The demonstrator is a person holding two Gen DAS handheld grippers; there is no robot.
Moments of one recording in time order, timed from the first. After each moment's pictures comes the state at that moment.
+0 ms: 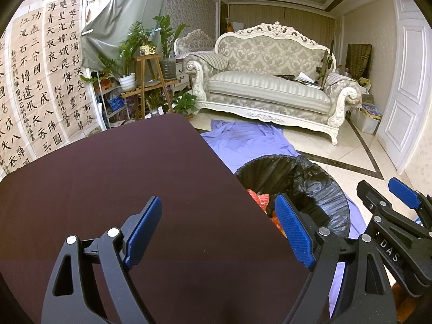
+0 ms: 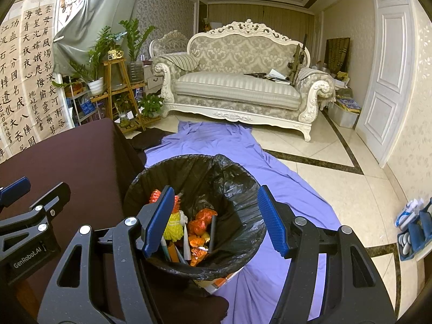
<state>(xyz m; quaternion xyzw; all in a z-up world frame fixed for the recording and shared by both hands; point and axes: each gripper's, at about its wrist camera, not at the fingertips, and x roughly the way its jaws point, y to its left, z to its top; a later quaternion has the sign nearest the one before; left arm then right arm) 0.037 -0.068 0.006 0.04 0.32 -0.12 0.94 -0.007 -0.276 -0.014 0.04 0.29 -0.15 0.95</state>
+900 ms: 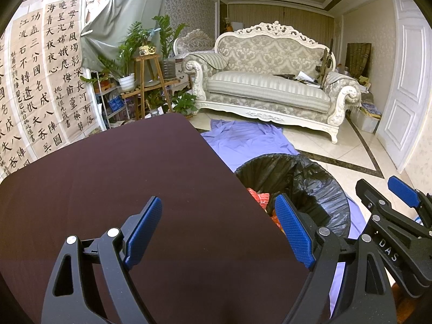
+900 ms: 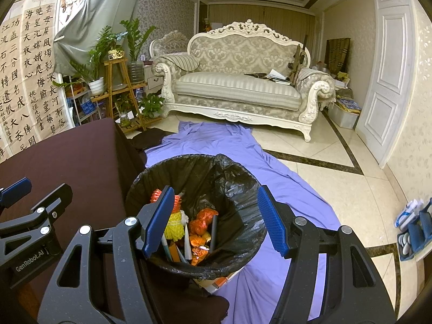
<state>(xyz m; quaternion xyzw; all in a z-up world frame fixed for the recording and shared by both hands) 0.036 -0.069 0.005 0.04 0.32 -0.12 0.94 -0.008 -0.274 -0.014 0.04 0.29 -0.15 0.95</state>
